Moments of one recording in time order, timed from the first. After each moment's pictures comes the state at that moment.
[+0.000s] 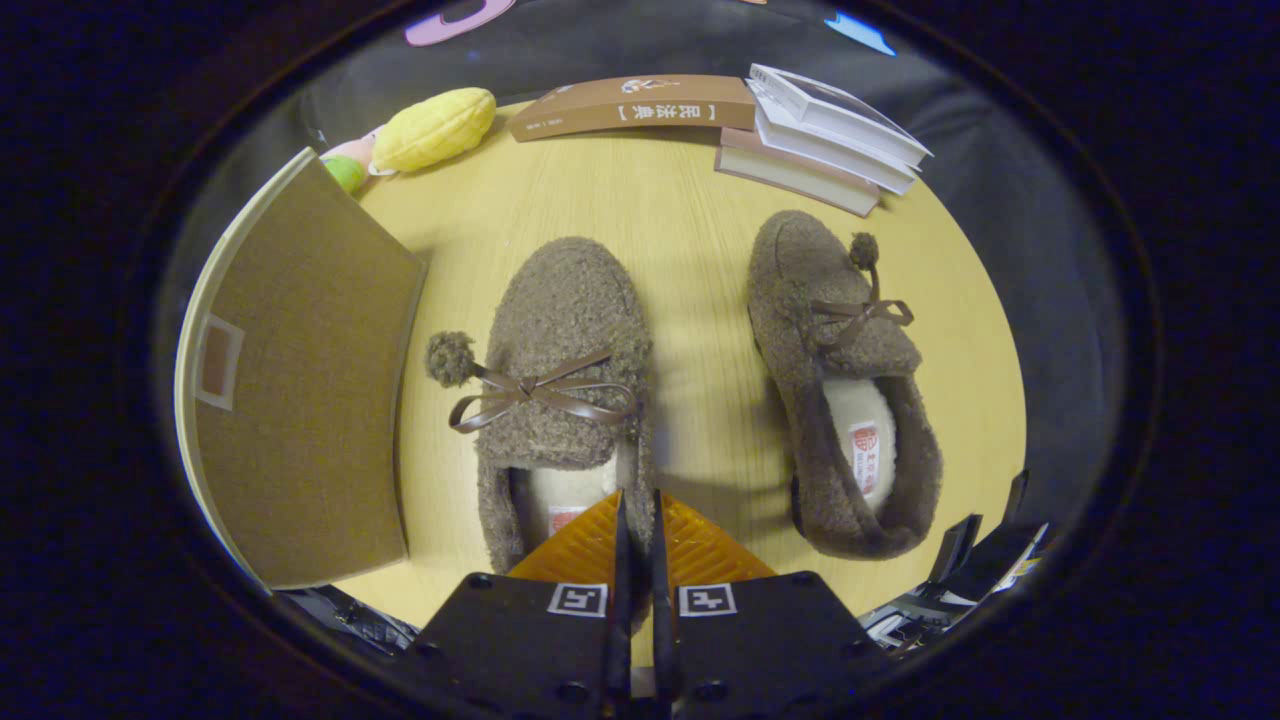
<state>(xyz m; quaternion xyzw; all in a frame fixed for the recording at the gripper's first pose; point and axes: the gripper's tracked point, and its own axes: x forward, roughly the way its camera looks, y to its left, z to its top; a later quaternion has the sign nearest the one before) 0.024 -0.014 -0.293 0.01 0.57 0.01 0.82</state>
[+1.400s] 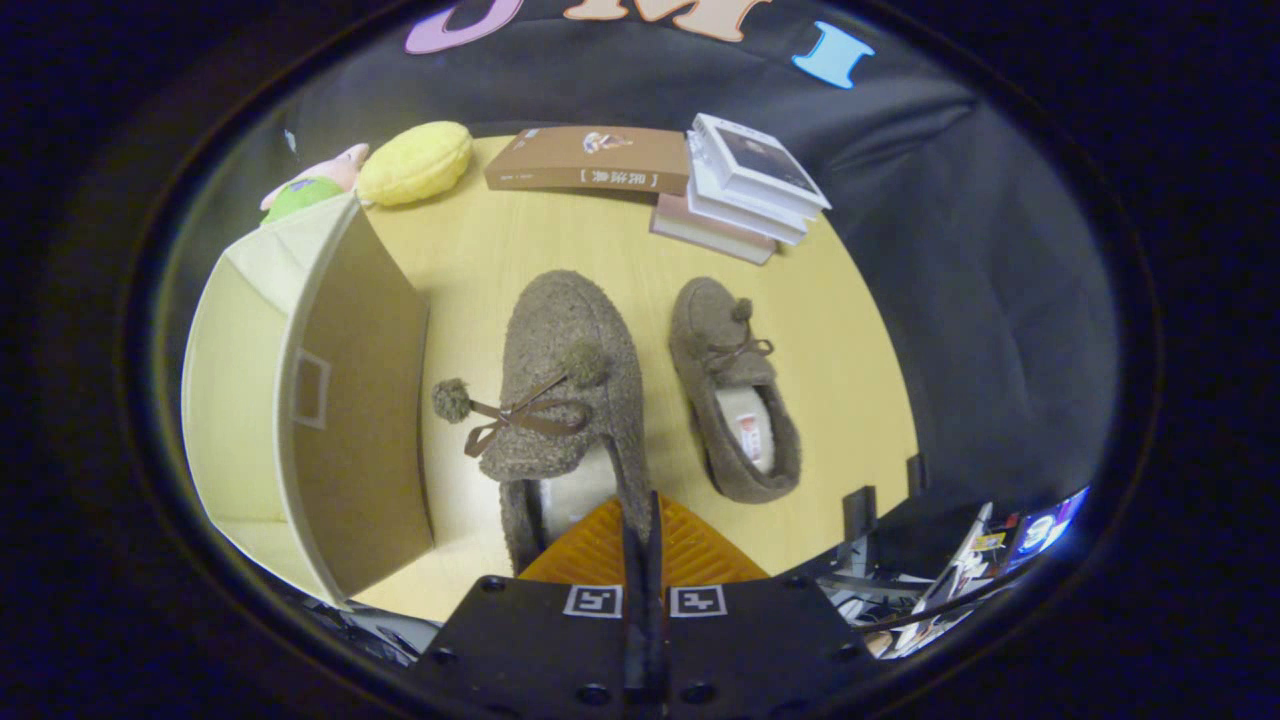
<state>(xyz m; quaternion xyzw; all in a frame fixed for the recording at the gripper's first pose) -0.003 -0.019 -0.175 -0.06 0.53 -0.12 0.84</state>
